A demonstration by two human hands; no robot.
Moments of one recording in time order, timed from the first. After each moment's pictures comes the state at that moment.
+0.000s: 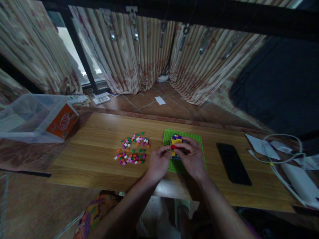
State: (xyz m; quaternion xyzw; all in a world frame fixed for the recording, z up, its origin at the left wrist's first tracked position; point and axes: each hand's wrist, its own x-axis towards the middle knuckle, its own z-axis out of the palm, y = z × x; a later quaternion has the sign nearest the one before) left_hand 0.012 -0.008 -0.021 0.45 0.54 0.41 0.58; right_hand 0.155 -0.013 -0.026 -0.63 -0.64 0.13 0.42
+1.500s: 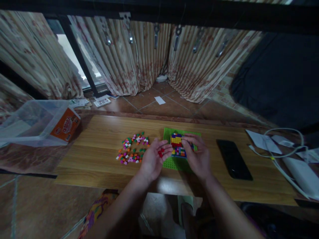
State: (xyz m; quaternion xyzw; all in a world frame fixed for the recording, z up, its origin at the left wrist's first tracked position) left_hand -0.003 -0.007 0.012 0.11 0.39 0.46 0.79; right_hand 0.154 -0.019 -0.006 -0.59 -0.61 0.13 0.52
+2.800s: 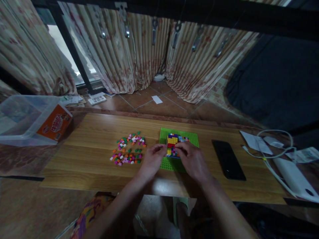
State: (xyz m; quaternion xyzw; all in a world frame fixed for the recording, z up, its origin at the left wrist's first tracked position) left_hand 0.005 -0.007 -0.008 0.39 0.50 0.43 0.64; right_hand 0.161 -0.025 -0.003 -0.60 -0.70 0.15 0.35
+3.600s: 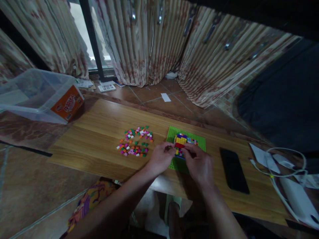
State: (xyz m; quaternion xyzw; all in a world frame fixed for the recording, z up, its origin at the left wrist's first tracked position) left_hand 0.009 -0.005 -0.018 0.48 0.53 0.38 0.58; right_hand 0.156 -0.028 -0.013 -0.64 -0.64 0.12 0.39
